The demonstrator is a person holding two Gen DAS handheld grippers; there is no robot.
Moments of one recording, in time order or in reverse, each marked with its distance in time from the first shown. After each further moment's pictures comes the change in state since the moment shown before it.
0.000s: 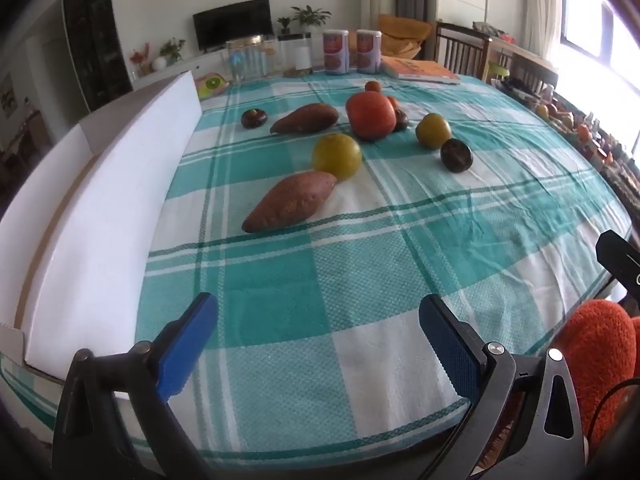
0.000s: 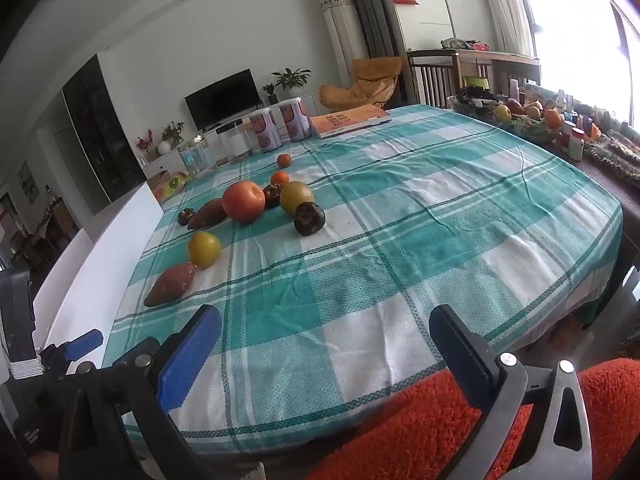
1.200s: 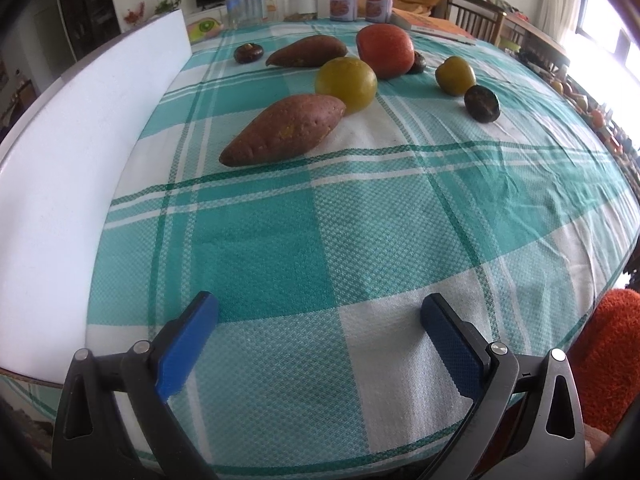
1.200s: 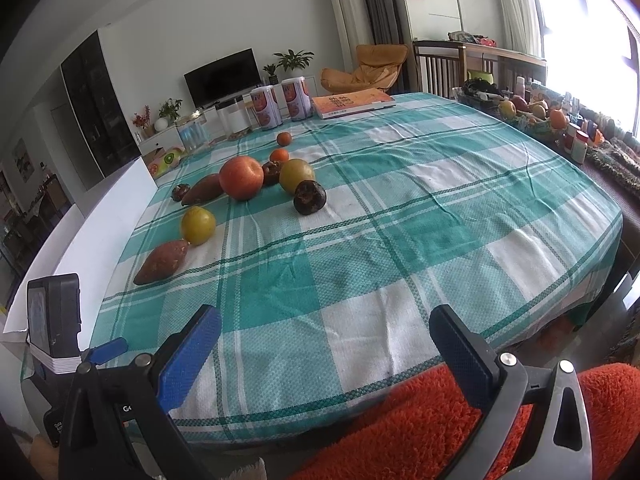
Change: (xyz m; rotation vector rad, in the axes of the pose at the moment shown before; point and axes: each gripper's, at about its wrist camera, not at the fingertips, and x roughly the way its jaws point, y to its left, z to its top) left arm 0.044 0.004 -0.014 -0.034 0.148 -0.019; right arm 0.012 0.007 -0.004 -0.030 0.046 -0.020
